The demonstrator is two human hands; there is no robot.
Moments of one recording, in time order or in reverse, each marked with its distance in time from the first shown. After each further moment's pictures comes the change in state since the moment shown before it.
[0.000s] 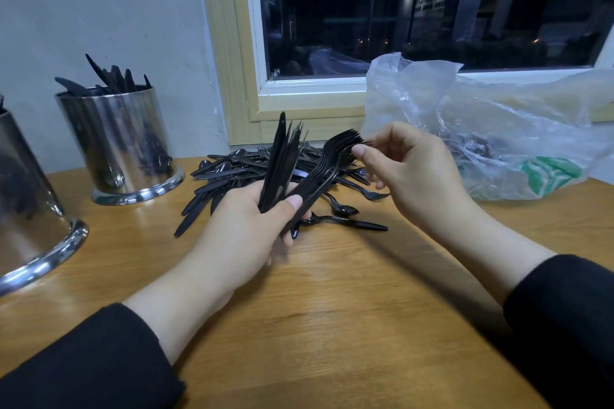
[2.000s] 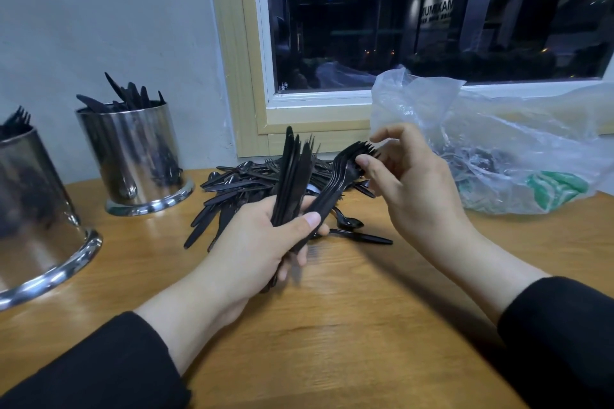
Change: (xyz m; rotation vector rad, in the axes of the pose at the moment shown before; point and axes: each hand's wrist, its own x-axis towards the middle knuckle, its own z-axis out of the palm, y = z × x) left_hand -0.002 0.004 0.000 -0.207 -0.144 -0.042; right_hand 0.000 0.003 0.008 -0.142 0.069 -0.217
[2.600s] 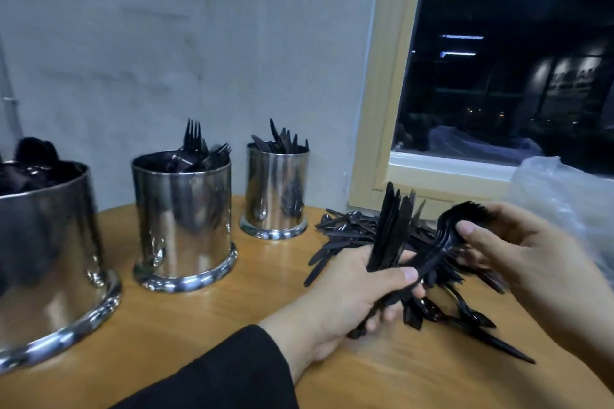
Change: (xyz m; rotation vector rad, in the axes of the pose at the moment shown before) left_hand 0.001 0.000 -0.048 -0.196 -0.057 -0.025; right_hand 0.031 -0.073 0.015 0.338 -0.290 0.245
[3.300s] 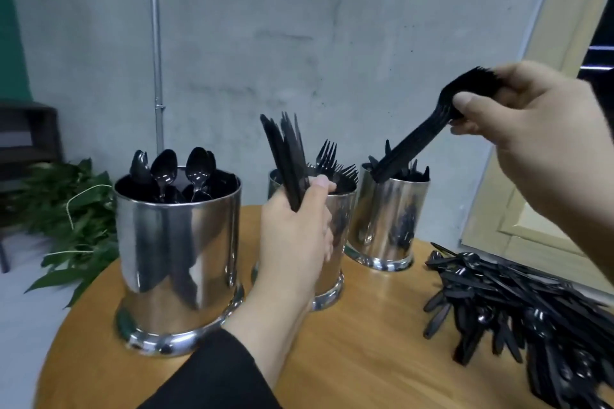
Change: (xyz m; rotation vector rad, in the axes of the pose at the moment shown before) left_hand -0.069 0.065 -0.141 -0.082 0.995 0.454; right_hand 0.130 -0.123 0.146 0.230 -0.051 -0.444
